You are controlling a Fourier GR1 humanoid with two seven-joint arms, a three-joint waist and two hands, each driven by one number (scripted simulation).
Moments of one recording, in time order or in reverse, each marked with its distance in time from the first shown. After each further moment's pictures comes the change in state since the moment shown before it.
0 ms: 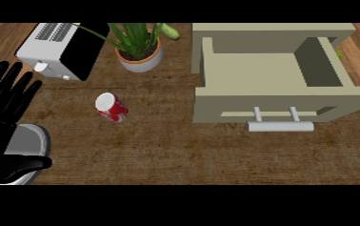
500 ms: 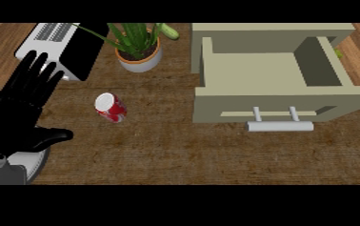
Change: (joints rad) left arm -0.106 -0.034 -0.039 0.142 -0.018 0.054 -0.002; right arm 0.036 0.014 -0.081 -0.021 -0.058 0.083 0.011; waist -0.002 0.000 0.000
